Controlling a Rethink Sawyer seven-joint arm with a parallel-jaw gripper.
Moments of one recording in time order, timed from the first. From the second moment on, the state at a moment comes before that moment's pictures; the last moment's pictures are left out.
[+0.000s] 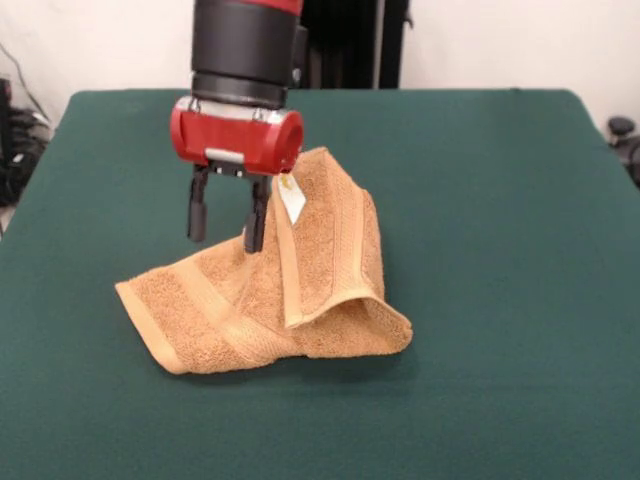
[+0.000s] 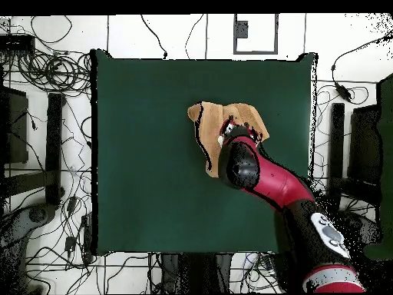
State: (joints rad) arm -0.44 -0.56 0.12 1.74 0.05 -0.09 1.71
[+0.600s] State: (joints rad) arm -0.49 -0.53 0.24 1.74 0.05 0.12 1.71
